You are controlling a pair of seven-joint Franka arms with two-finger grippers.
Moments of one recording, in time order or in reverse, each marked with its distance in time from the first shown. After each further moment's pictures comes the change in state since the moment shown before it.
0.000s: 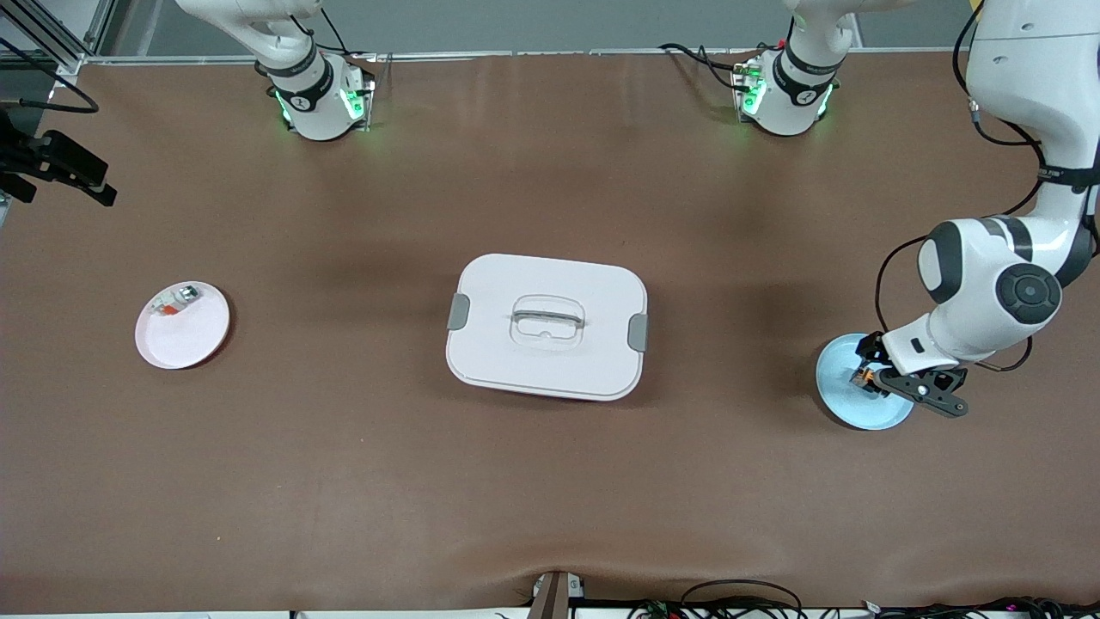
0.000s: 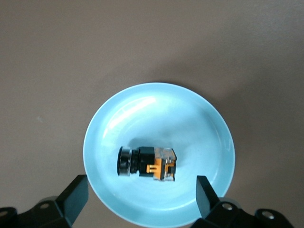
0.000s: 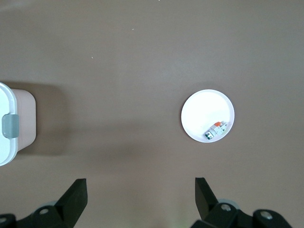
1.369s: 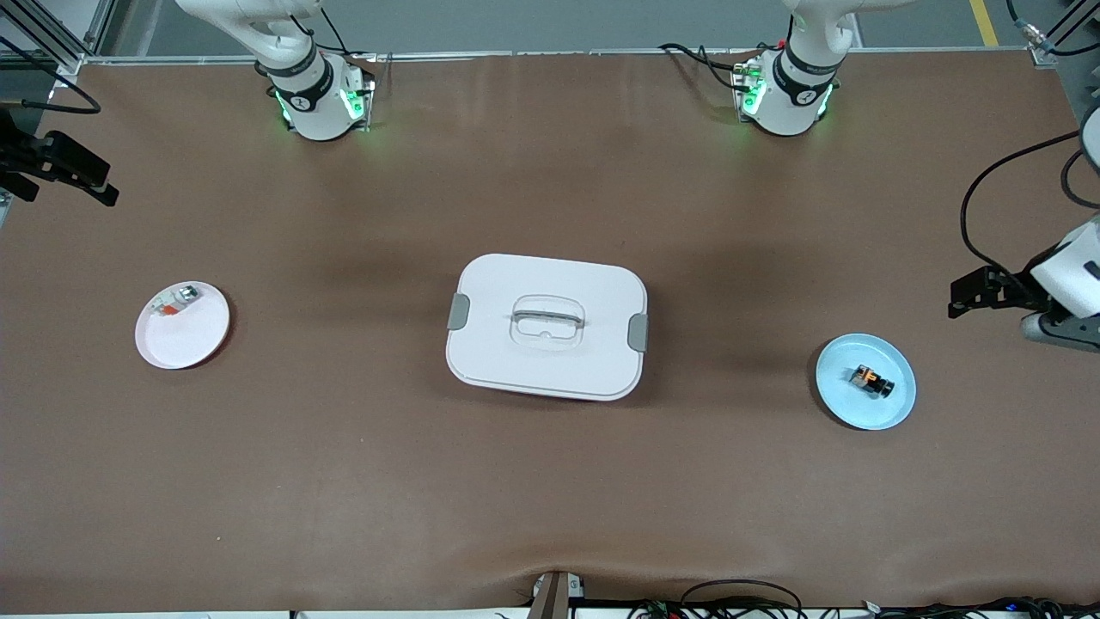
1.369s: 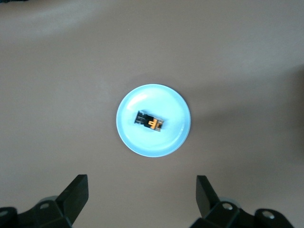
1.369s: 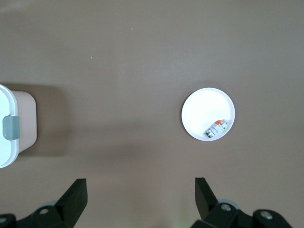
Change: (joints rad) left arm 0.012 -0.299 0.010 0.193 -0.091 -0.497 -0.142; right arm 0.000 0.000 -0.001 0.000 0.000 -0.003 0.021
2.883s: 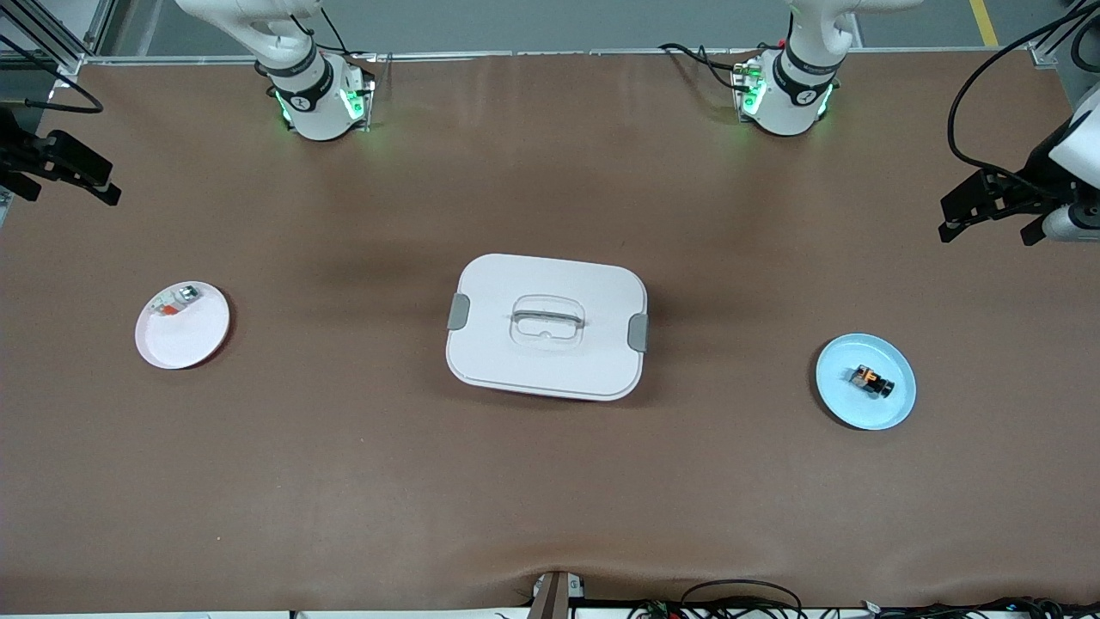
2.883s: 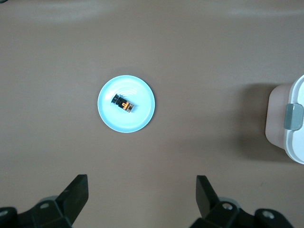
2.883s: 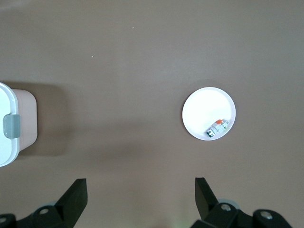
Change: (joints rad) left arm -0.124 -0.206 -0.012 0.105 -0.028 -0.282 -0.351; right arm 0.005 0.000 0.001 0.000 0.000 -0.004 0.000
